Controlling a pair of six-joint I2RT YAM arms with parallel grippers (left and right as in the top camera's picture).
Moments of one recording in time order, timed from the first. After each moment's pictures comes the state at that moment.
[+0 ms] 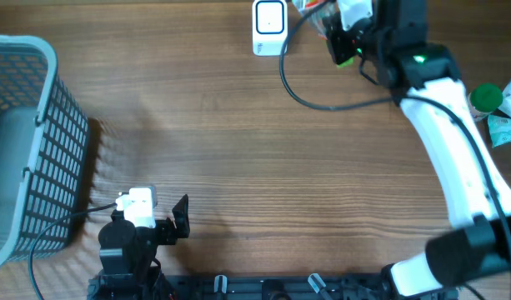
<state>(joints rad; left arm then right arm) 0.03 0.01 0.22 -0.81 0.13 -0.11 0.23 1.70 1.61 -0.49 -0.18 -0.30</state>
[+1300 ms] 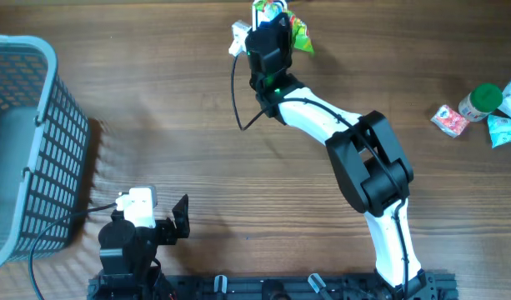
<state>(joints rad) 0.03 0.01 0.22 -0.81 0.13 -0.11 0.57 2.27 1.59 0.51 0.82 -1.56</state>
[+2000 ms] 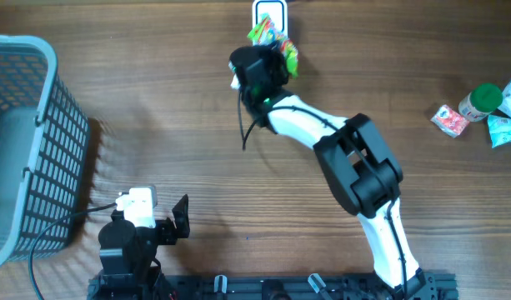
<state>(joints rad) 0.03 0.01 0.22 -0.81 0.13 -0.11 0.64 2.31 1.56 0.25 0.86 -1.76</state>
